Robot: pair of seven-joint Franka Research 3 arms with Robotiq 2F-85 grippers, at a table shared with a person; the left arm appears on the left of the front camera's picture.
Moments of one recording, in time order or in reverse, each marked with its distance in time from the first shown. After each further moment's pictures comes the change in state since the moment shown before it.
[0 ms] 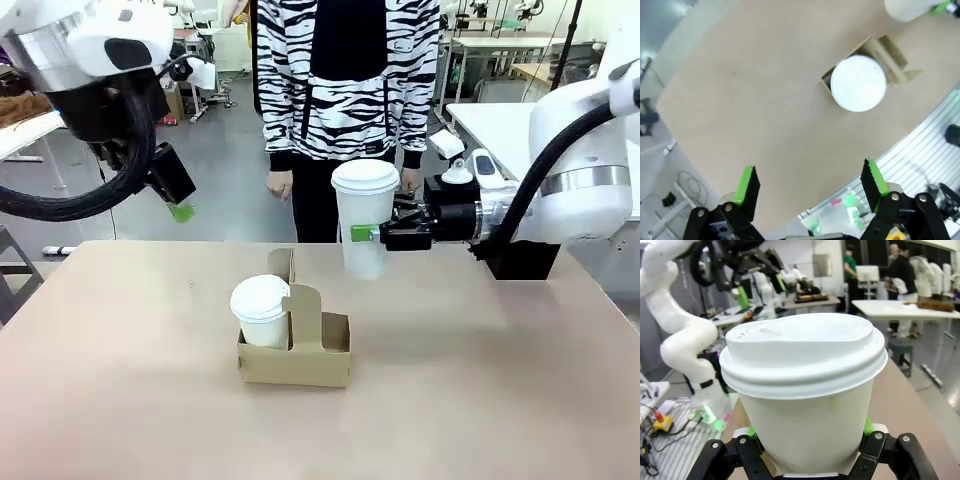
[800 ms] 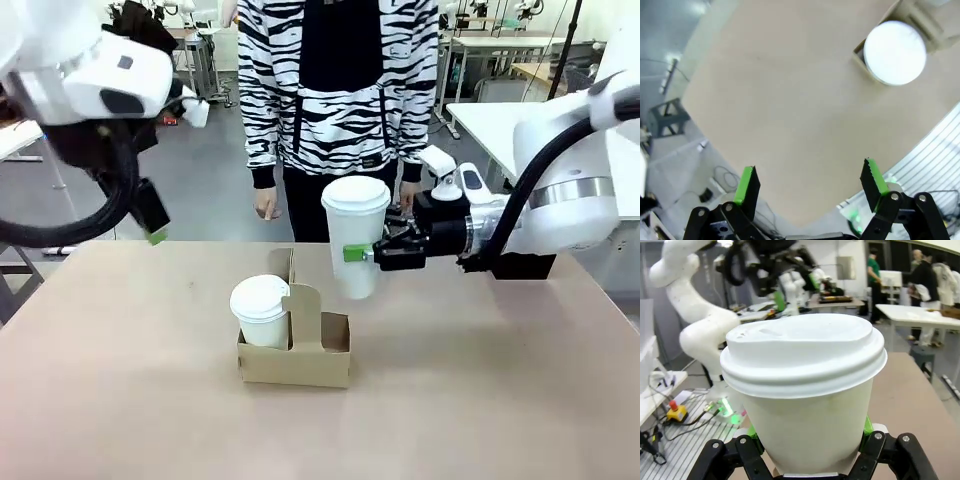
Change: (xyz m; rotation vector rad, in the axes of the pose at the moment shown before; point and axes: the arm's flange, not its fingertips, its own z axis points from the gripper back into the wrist) left arm -0.032 0.011 -0.027 0.145 0.053 -0.157; right arm -0.027 0.011 -0.025 0.160 -0.021 0.023
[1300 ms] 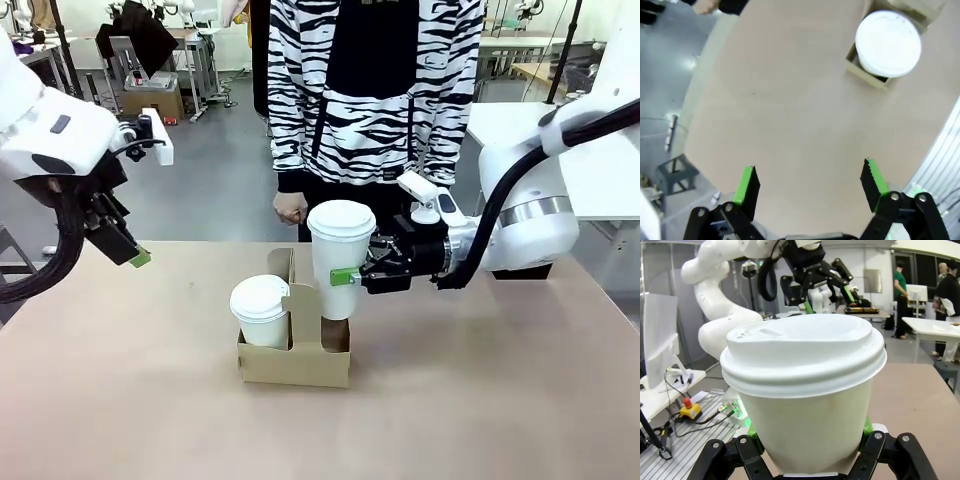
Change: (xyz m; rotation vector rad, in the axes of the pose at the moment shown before) left arm -0.037 0.022 -0.035 -0.070 -0.210 -0.182; right arm -0.034 -0.012 -0.023 0.130 -0.066 -0.002
